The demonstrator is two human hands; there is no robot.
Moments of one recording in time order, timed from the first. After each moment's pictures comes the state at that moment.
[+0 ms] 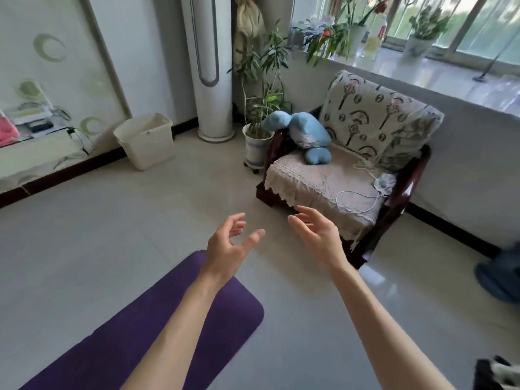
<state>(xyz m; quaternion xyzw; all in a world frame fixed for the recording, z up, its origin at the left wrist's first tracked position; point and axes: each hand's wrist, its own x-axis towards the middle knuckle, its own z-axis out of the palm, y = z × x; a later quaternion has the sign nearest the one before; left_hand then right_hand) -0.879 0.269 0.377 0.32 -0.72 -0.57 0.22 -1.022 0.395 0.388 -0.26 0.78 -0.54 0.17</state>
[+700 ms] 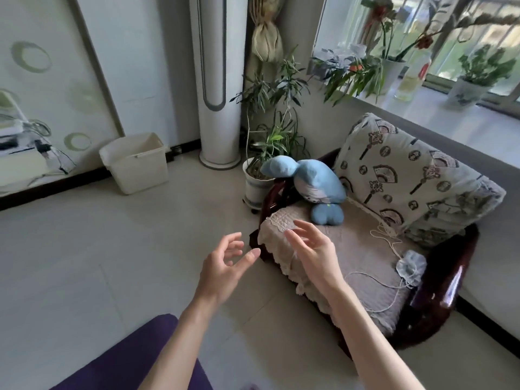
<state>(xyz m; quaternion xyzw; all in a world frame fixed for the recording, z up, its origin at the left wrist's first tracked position) -1.221 0.096 0.354 0.36 -0.66 -0.60 0.27 -1.373 0.198 0.389 -0.31 0.77 -0.52 0.20</state>
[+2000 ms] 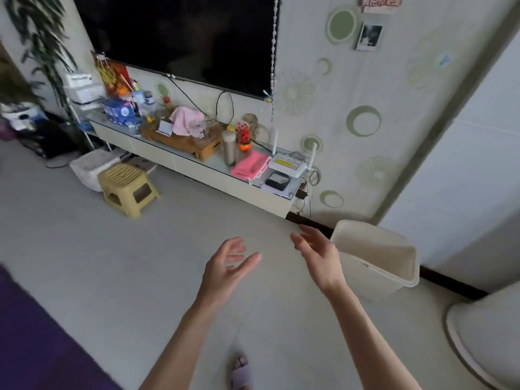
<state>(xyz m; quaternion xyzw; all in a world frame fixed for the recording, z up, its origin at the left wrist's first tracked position) -1.046 -0.592 0.347 0.70 -0.35 -0.34 0.53 -1.208 -0.702 0.361 -0.64 0.49 -0.31 0.50</state>
